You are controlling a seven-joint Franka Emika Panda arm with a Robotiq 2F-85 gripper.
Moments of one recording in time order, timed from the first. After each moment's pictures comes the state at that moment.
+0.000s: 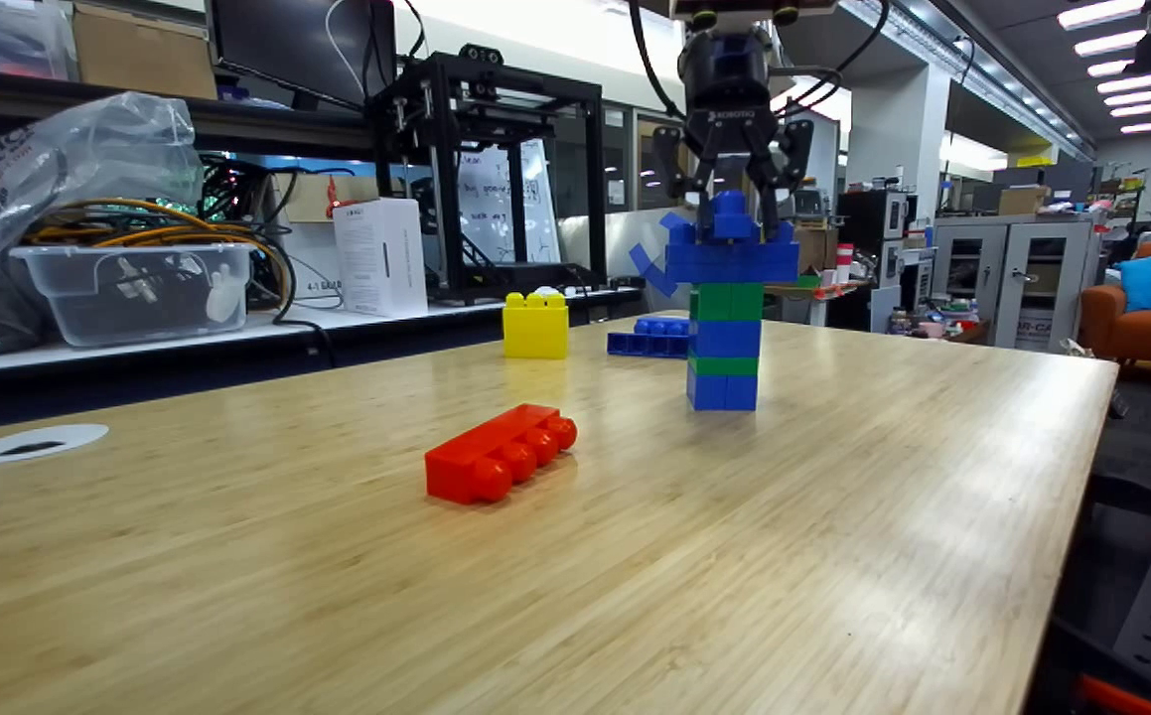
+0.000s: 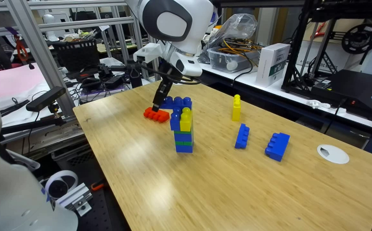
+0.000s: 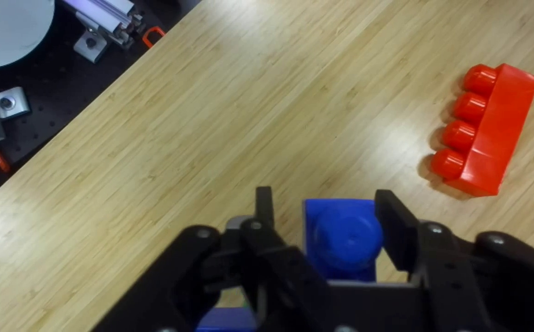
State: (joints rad) arm 0.04 -0.06 0.04 -2.30 0.34 1.88 0.60
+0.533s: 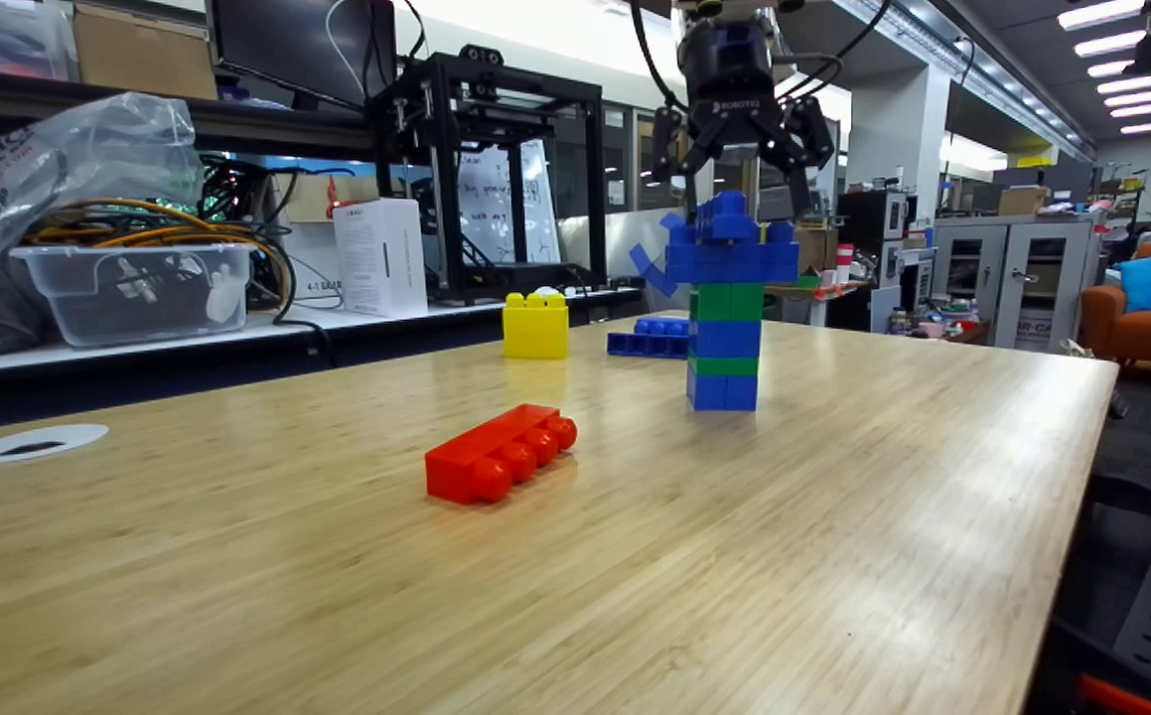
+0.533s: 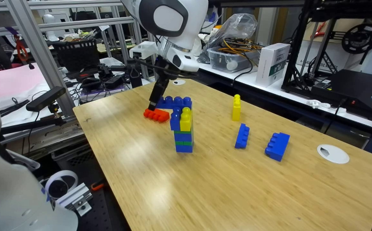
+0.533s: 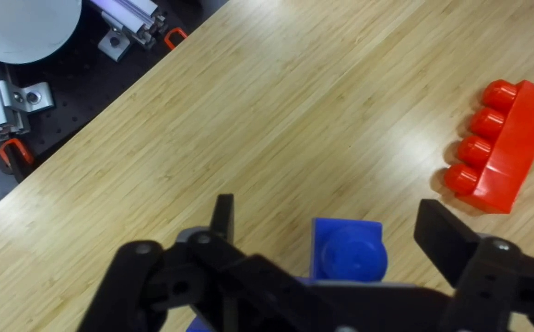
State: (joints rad) arm 0.05 -0.09 0.06 -2.30 0.30 1.85 0.61
